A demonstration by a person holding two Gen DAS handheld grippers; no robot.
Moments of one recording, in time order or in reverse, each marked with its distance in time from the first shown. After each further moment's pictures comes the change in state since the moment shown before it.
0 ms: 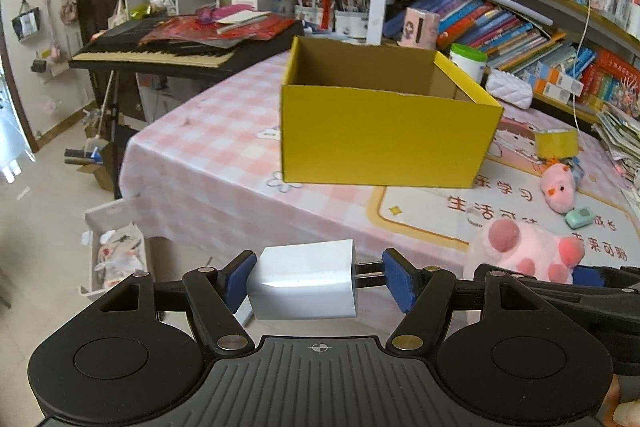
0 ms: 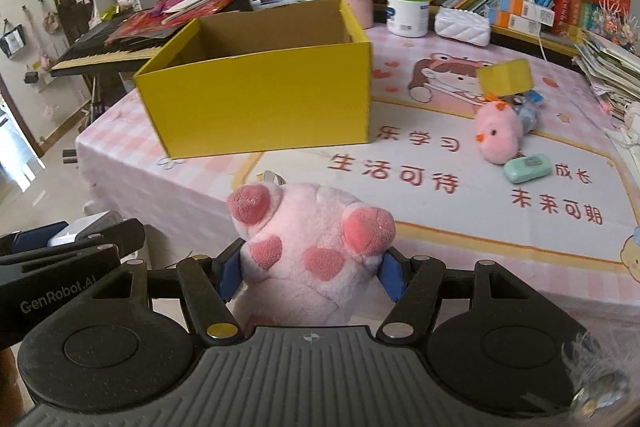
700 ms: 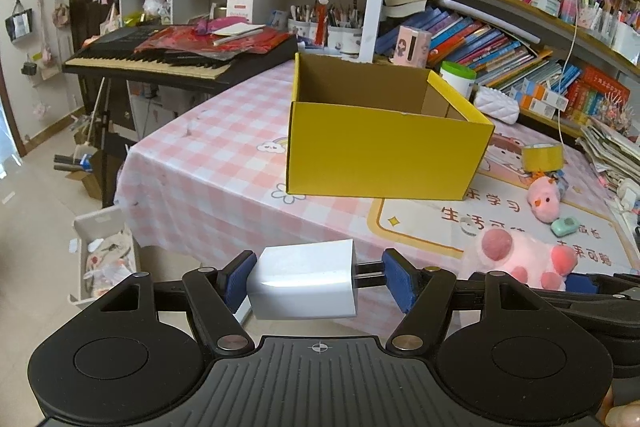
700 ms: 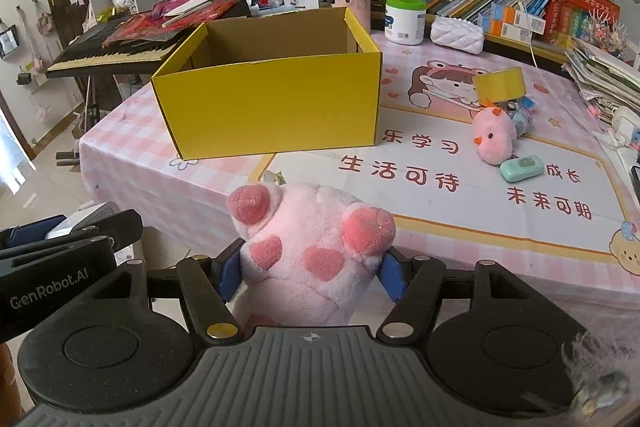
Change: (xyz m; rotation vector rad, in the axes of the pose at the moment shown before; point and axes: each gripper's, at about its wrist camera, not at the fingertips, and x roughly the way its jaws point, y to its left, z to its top) left arm -0.011 0.018 -0.001 -0.009 -0.035 -0.058; right arm -0.016 0.022 -0.005 0.002 -0.017 -0.042
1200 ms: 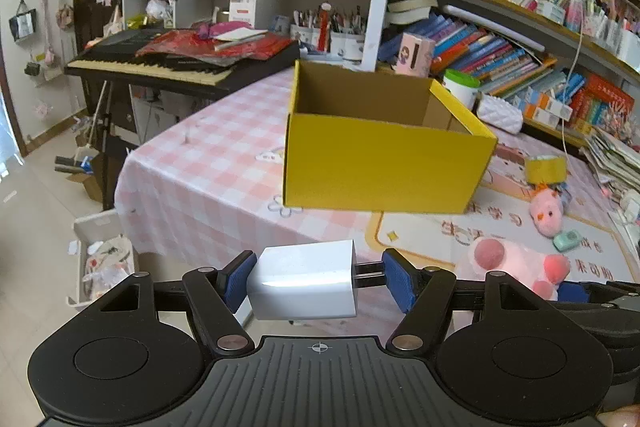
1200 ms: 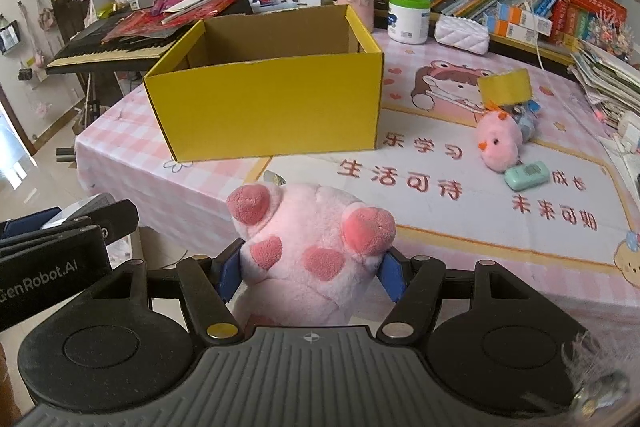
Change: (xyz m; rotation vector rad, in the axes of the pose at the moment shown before) left arm 0.007 -0.004 0.011 -0.017 -0.021 0.014; right arm 0.015 -0.005 0.011 -0.017 0.005 0.014
